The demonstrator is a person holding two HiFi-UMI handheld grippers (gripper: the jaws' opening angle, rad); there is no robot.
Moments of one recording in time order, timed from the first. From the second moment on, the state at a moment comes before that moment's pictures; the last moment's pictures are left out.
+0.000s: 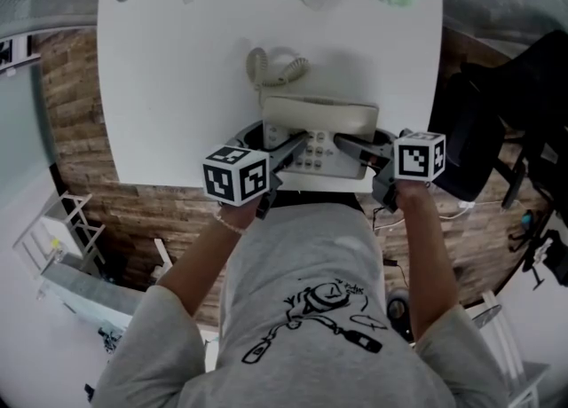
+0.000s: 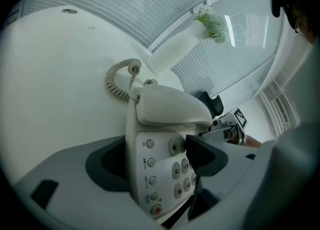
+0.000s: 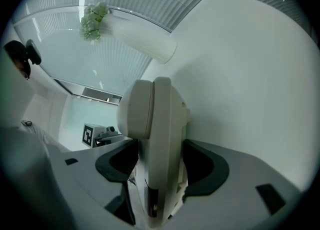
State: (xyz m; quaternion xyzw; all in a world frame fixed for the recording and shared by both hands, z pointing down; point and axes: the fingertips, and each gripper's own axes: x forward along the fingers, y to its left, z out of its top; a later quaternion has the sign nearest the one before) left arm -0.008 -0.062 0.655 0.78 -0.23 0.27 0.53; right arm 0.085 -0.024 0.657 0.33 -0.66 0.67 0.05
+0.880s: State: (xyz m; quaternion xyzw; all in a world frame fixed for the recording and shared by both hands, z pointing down) left arm -0.014 -0.064 0.661 0.76 -0.26 0.29 0.51; right arm 0.084 -0.026 0.662 0.34 -0.65 0.68 0.07
